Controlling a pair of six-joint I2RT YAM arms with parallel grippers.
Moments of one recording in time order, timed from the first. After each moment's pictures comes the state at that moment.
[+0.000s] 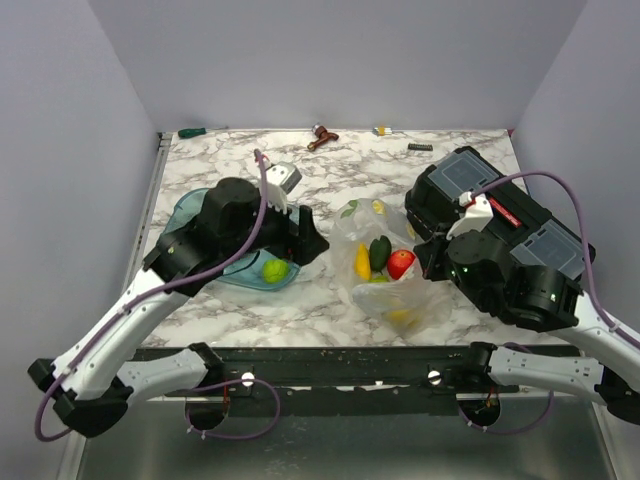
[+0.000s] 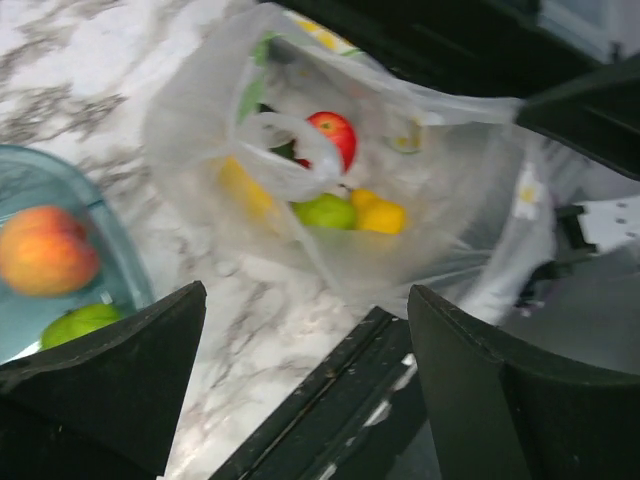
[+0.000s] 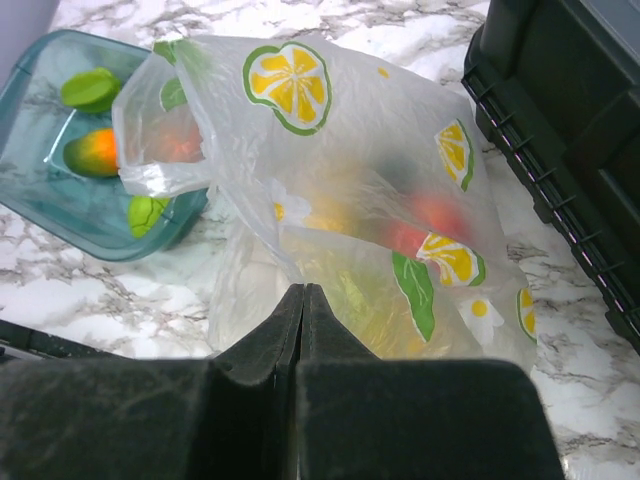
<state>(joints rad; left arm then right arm) -0.75 1.09 1.36 -0.75 0.14 -0.34 1.08 0.83 1.16 -0.88 0.66 0.64</state>
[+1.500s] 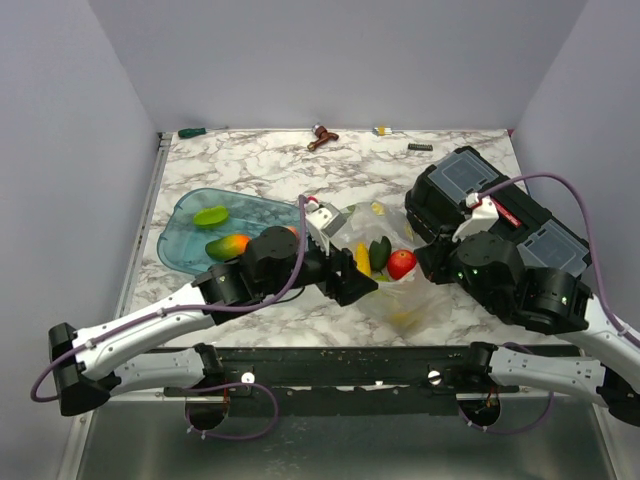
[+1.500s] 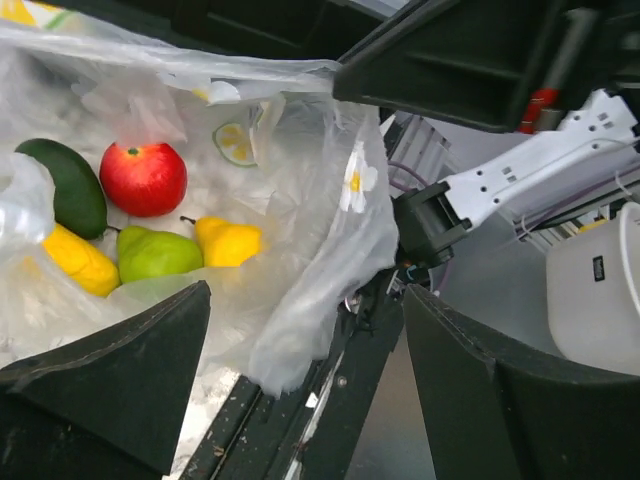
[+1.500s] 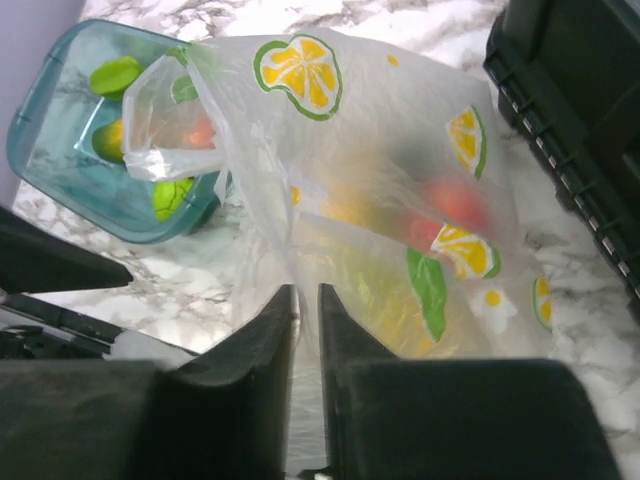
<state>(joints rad) -1.08 1.05 0.96 -0.14 0.14 -0.52 1.08 0.80 1.17 -0.88 0.61 0.66</state>
